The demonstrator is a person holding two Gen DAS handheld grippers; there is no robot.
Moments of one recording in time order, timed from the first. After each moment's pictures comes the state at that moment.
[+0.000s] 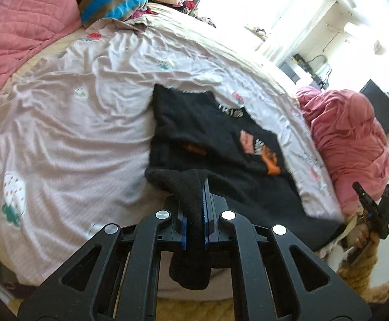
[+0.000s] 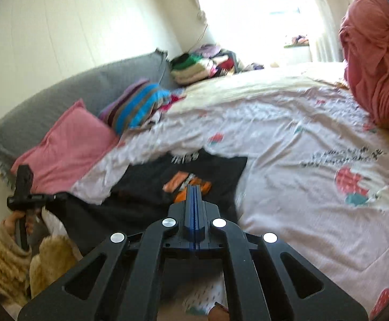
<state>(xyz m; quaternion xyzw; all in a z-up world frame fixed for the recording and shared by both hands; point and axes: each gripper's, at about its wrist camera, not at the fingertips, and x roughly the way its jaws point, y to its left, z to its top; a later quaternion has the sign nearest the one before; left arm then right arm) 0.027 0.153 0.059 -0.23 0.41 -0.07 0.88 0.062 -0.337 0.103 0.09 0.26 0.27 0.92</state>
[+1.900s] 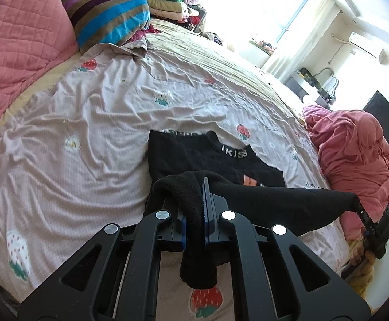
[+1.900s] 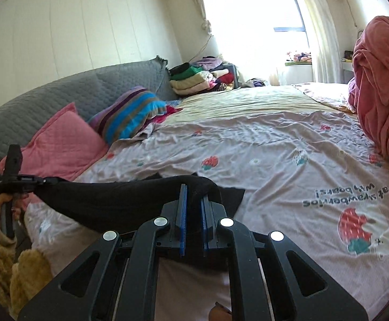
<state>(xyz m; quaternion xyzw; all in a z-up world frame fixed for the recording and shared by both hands) 0.103 0.162 0.094 -0.22 0.38 -0.04 0.90 0.122 -0.310 0.110 0.05 0.23 0.26 0.94</state>
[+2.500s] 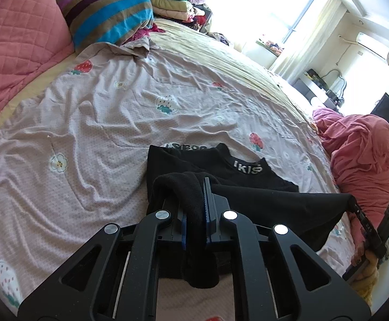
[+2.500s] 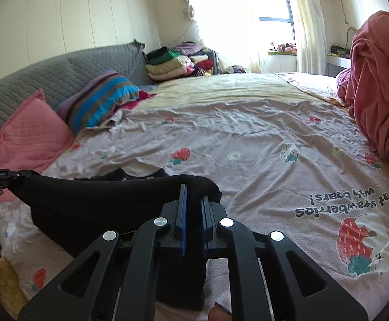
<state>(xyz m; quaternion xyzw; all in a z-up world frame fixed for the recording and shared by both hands) 0.162 0.166 0.067 -0.22 0.38 -0.02 0.90 0.204 -0.288 0.073 0.02 0.28 0.20 0.94</state>
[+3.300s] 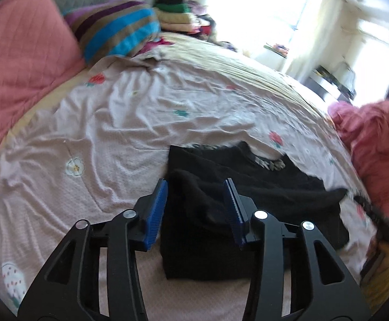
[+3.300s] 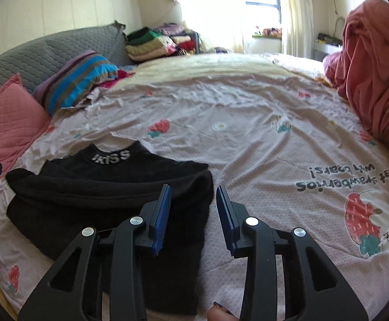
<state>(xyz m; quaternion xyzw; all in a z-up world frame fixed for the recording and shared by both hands) 0.141 0.150 0.051 -0.15 0.35 0.01 0.92 0.214 -0.273 0.025 0.00 0.31 0.15 0.94</state>
